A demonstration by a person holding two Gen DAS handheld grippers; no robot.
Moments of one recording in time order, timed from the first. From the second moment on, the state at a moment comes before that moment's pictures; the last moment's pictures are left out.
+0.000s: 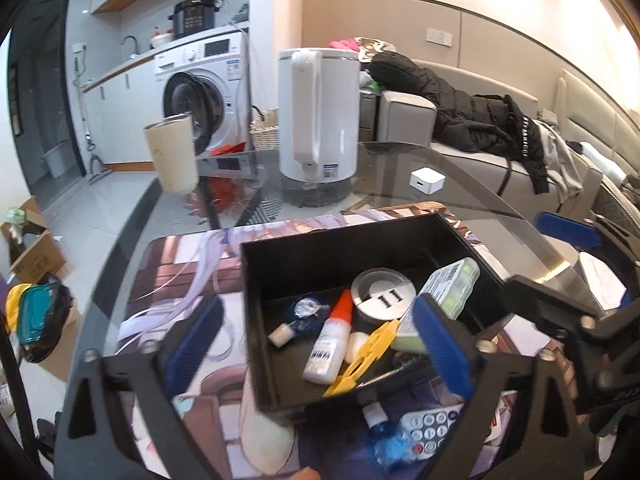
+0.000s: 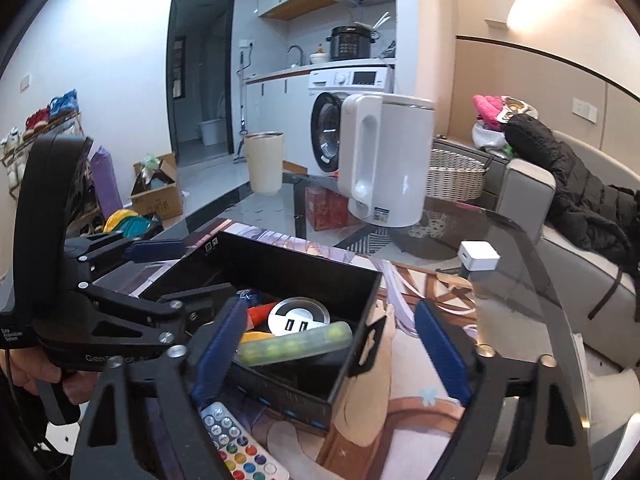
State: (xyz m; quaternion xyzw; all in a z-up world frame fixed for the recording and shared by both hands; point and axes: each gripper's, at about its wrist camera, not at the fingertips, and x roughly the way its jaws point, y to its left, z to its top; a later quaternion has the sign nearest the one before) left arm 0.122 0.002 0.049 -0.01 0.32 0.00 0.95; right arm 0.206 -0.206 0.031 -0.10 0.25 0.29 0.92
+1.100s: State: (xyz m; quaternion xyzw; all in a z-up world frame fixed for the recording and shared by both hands) left arm 0.065 0.030 0.018 -0.01 0.34 0.05 0.94; right arm 0.156 -0.205 -0.004 -0.10 0.32 0.25 0.91
